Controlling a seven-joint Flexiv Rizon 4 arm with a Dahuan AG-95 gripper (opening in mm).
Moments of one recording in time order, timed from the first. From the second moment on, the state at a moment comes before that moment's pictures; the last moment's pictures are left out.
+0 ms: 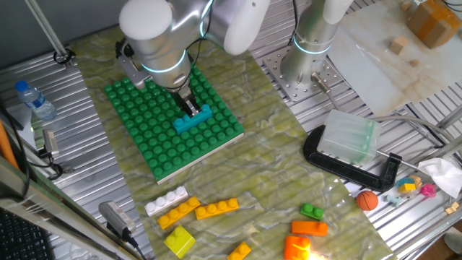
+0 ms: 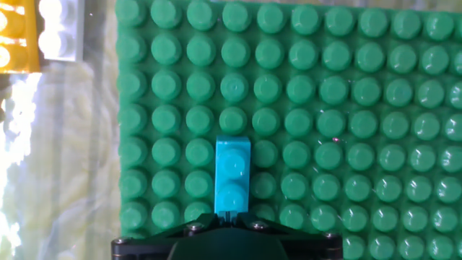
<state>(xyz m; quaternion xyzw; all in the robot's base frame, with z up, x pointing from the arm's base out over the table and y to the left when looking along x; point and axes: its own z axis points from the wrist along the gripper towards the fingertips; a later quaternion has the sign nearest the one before) 0.479 0.047 0.124 0.06 -0.99 0.02 0.08</state>
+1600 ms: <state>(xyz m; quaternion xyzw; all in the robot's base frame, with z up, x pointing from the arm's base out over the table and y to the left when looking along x) 0.487 0.045 0.117 0.05 -1.00 0.03 0.04</state>
